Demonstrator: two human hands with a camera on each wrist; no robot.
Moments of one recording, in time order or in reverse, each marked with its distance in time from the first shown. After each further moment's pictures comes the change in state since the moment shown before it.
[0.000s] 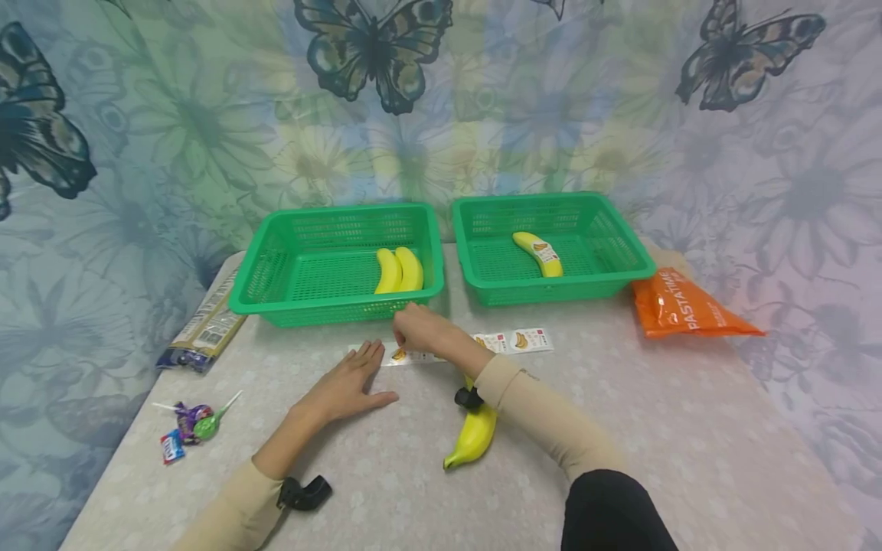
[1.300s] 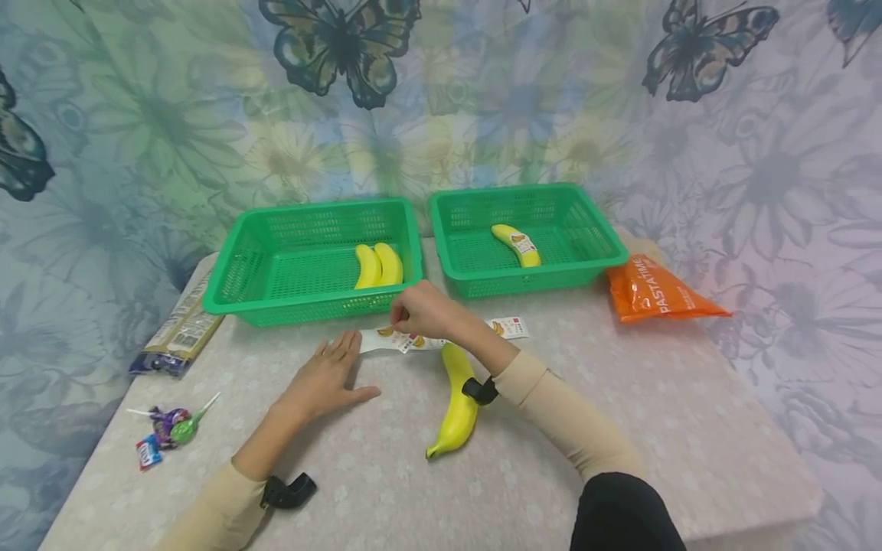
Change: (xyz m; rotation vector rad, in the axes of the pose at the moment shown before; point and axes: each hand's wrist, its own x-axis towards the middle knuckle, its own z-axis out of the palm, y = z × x) left_hand 0.003 0.004 0.000 0.201 0.120 0.028; right_hand -0.056 0.007 -0.044 0.187 0.153 0.000
